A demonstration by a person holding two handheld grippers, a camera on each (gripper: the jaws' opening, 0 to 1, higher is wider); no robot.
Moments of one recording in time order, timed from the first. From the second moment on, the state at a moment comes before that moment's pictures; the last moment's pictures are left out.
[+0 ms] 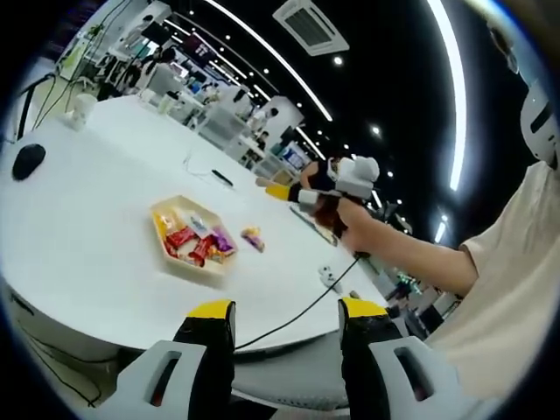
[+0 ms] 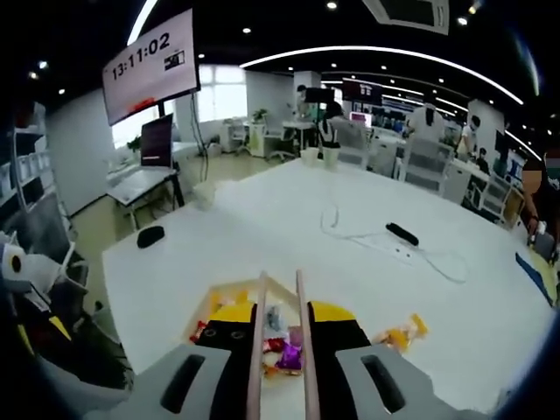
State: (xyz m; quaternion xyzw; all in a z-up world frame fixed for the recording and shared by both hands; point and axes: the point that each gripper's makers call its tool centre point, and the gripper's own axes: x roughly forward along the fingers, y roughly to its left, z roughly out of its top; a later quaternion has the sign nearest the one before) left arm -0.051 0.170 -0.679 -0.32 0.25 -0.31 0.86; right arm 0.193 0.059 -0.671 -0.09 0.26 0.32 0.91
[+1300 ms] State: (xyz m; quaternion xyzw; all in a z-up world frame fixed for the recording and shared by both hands) left arm -0.035 0.142 -0.686 -0.30 0.28 -0.36 0.84; right arm 0.178 -0.066 -0.706 -0.03 0.30 0.23 0.93
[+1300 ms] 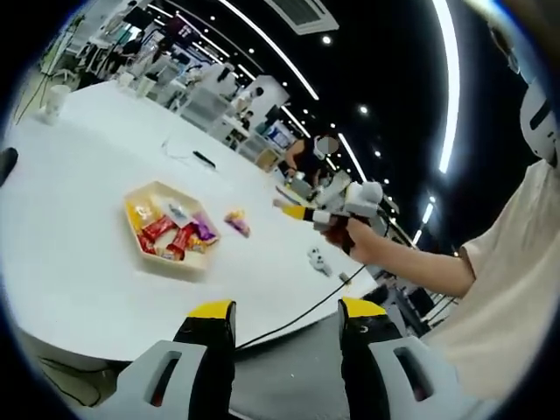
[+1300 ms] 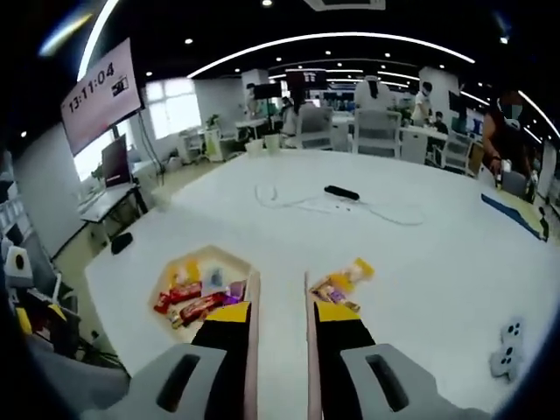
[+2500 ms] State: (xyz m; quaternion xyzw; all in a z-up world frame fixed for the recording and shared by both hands) left arm -0.023 0.141 -0.706 -0.31 0.32 -0.34 0.83; right arm 0.206 -0.075 -0.754 -0.05 0.34 0.24 0.91
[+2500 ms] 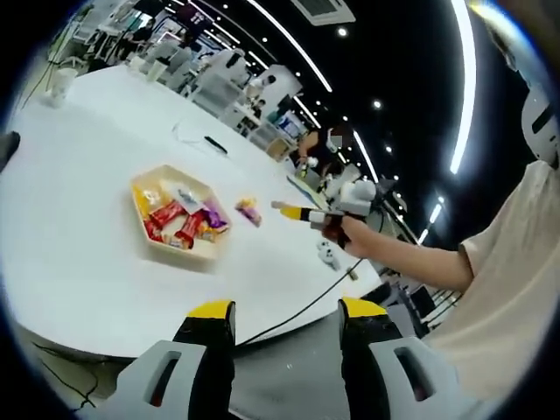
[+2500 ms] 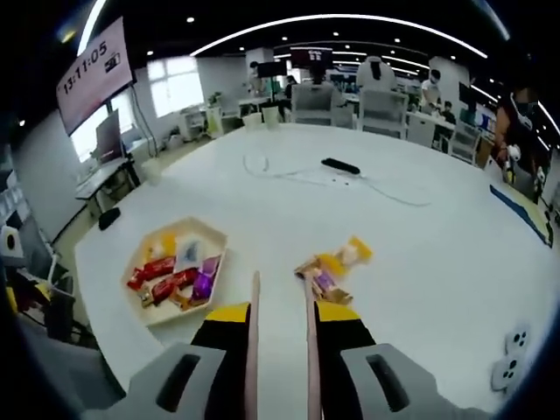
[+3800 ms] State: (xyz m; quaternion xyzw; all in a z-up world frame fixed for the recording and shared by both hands) left arm -0.016 0.139 -0.729 -0.32 0.35 -0.34 0.81; right arm 0.243 -0.095 -0.800 -0.14 0.40 0.25 0.87
